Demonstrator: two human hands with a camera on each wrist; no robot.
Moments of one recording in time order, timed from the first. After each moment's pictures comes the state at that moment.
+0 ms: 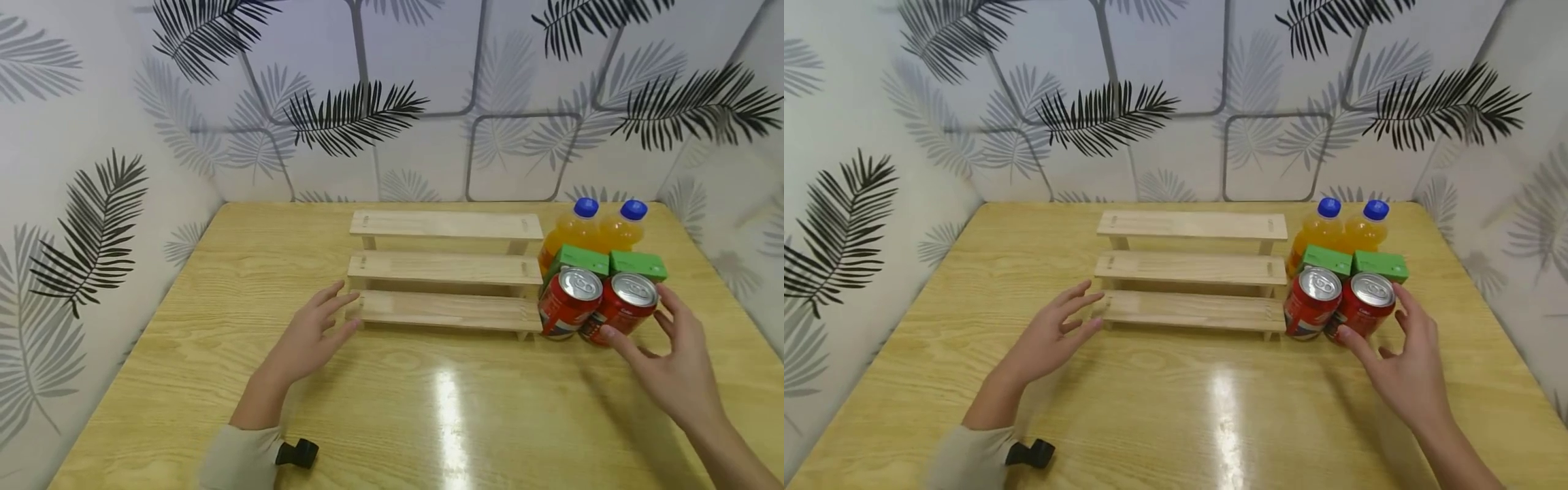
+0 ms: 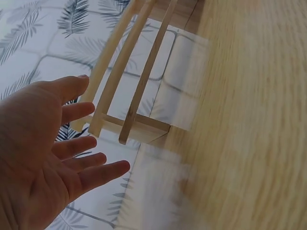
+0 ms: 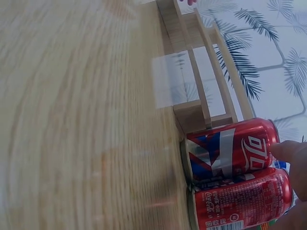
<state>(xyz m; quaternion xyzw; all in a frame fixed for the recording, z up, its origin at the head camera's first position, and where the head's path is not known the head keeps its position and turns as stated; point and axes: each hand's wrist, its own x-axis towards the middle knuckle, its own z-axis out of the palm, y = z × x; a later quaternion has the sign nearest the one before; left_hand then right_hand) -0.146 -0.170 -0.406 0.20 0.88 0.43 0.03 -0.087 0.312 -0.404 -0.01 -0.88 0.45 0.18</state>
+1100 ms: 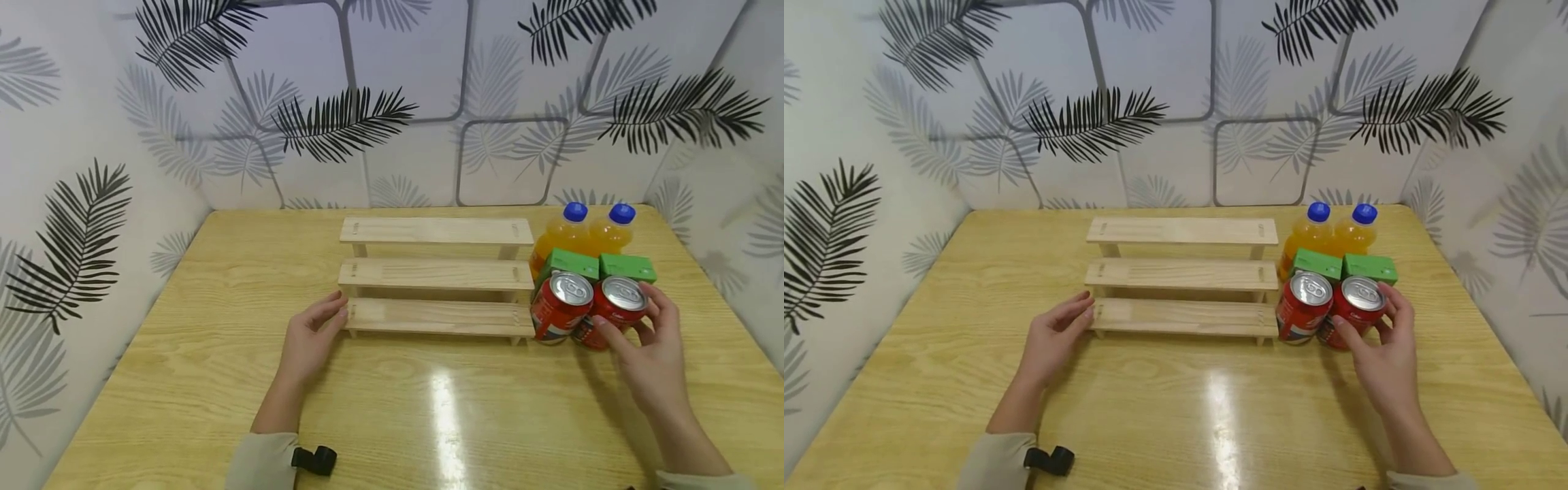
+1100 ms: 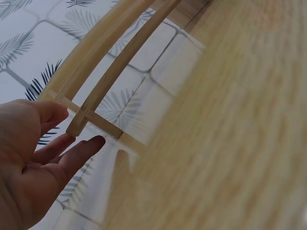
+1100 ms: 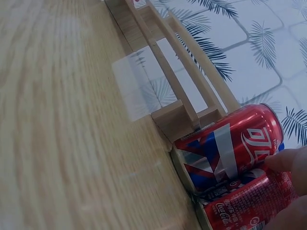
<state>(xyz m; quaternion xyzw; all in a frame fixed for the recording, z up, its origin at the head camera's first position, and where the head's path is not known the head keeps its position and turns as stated) -0.166 -0.154 -0.446 0.02 0.79 0.61 -0.01 -0.106 0.303 -0.418 -0.14 -0.76 0.62 0.17</state>
